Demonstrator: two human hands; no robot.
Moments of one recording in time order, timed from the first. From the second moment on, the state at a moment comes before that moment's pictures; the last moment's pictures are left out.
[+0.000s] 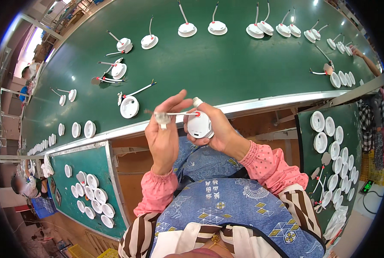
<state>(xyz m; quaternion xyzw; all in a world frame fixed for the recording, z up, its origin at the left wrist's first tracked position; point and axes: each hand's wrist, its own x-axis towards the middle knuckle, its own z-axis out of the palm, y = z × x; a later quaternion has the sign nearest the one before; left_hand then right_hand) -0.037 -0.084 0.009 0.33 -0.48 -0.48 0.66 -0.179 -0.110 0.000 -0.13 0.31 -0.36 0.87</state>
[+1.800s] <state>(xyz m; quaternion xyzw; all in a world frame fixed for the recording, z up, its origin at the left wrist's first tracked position) 0.204 -0.297 -0.028 0.85 -0.35 0.06 0.39 -0.254 -0.132 -0.009 -0.29 0.33 -0.45 0.78</state>
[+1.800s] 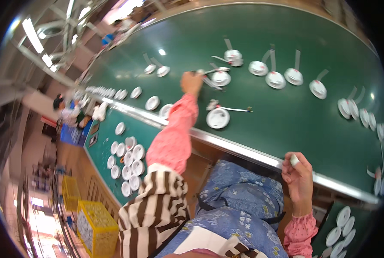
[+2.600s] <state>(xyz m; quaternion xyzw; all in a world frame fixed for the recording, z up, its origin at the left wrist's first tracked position) 0.035 -0.082 0.037 0.35 -0.46 -0.64 0.51 -0.180 -0.139 0.027 -0.34 0.25 -0.35 0.84</state>
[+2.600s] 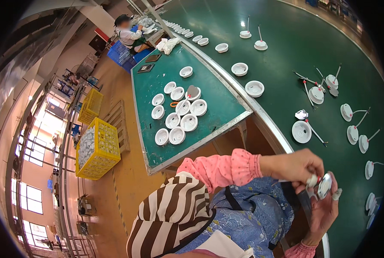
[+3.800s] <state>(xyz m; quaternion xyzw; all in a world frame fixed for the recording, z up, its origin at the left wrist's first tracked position) -0.024 -0.090 -0.002 0.42 -0.49 -0.72 0.27 -0.247 -0.121 -0.011 -0.33 0.31 -0.26 0.85</state>
